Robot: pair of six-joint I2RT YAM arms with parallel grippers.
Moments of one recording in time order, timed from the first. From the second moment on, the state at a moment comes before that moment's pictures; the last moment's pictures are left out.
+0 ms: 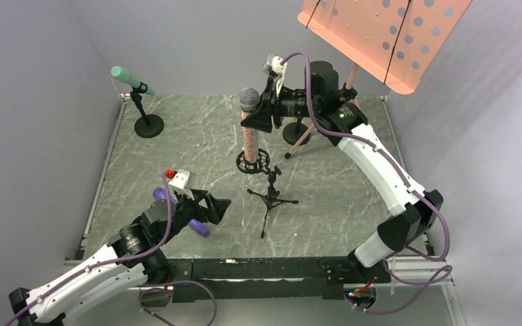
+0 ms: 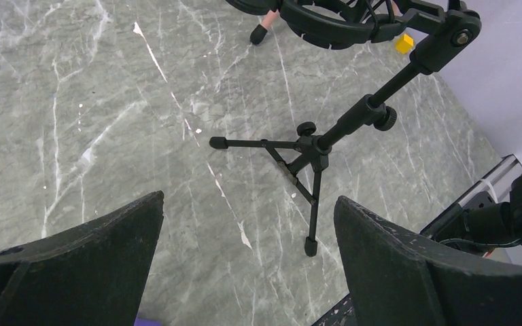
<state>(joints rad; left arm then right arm) -0.92 0.41 0.41 -0.22 -0.29 -0.49 0.56 1.54 1.68 -0.34 -0.82 -0.02</state>
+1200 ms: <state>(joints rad) -0.92 0.45 0.40 -0.16 -0.27 -0.49 0.60 1.64 1.93 -0.64 -0.77 -0.10</state>
